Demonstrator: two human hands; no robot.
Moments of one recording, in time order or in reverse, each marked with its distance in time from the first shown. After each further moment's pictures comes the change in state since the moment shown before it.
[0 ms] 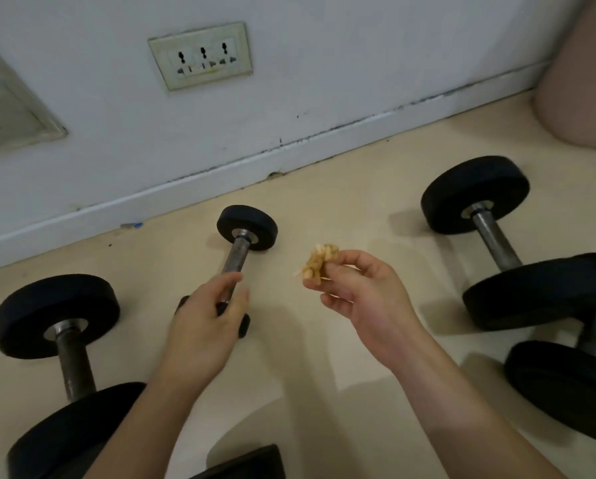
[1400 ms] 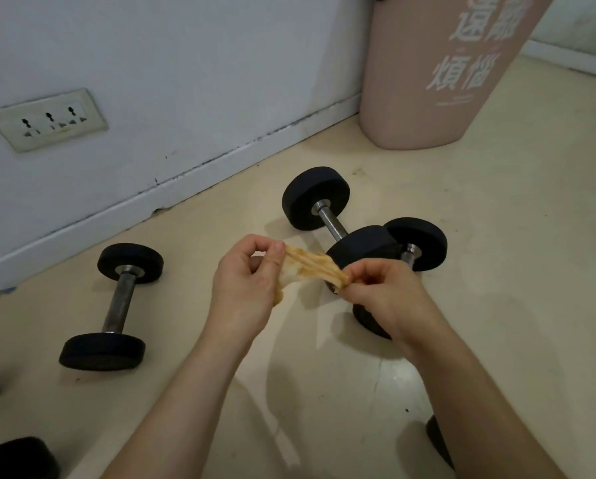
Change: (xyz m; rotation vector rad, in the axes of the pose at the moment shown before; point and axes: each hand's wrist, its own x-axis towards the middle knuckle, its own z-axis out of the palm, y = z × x) left_hand -0.082 0.165 0.093 -0.589 -0.270 0.222; right_hand -0.160 -0.074 -0.126 -0.598 0.378 -0.152
